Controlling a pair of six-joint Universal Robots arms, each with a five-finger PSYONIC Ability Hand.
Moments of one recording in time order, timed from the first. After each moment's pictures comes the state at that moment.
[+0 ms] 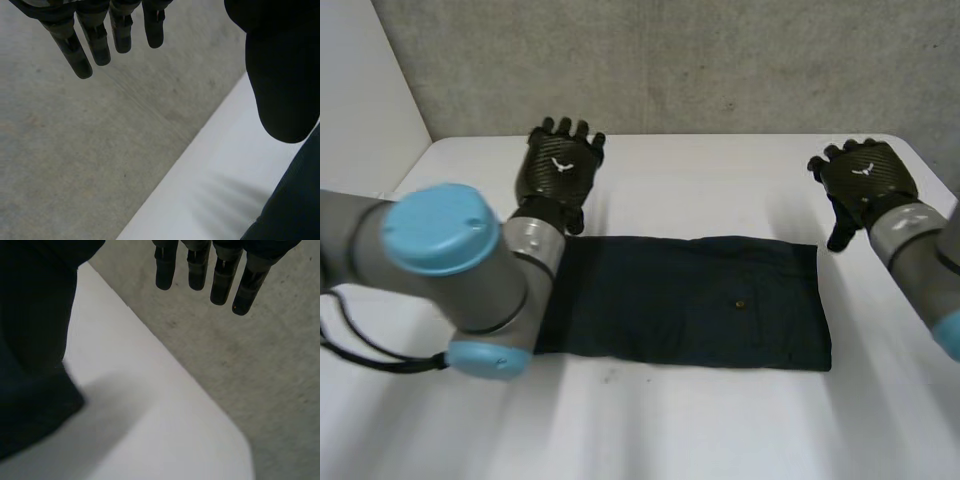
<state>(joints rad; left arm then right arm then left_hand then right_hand) 4.12 -2.07 -1.43 3.61 -1.70 3.67 1.81 -1.23 1.51 -0.12 1.47 2.63 0.19 0.20 0.21 0.21 0.05 0.21 0.22 0.21 0.24 0.07</state>
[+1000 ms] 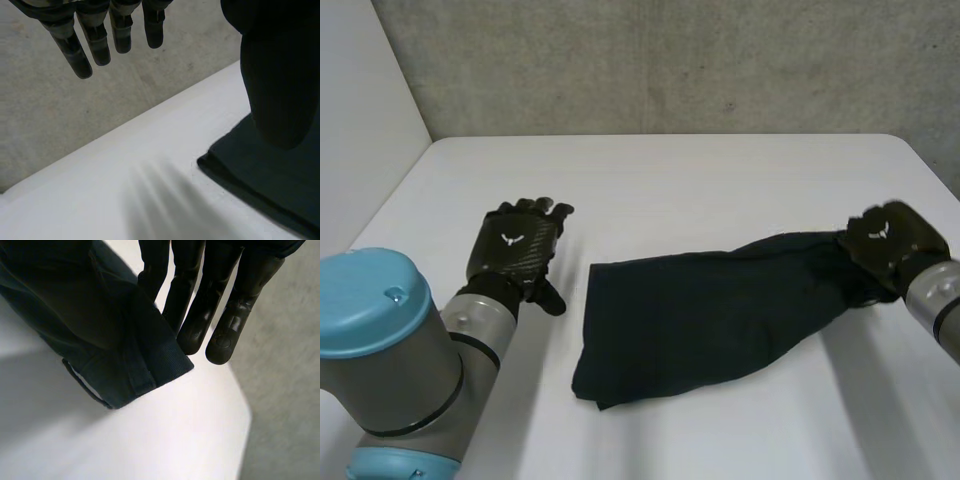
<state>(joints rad) 4.15 -1.82 -1.81 3.50 -1.72 3.30 1.71 -1.41 1.77 -0.03 1.38 2.26 0.19 0.20 0.21 0.21 0.05 0.93 1.18 1.18 1.19 0.96</state>
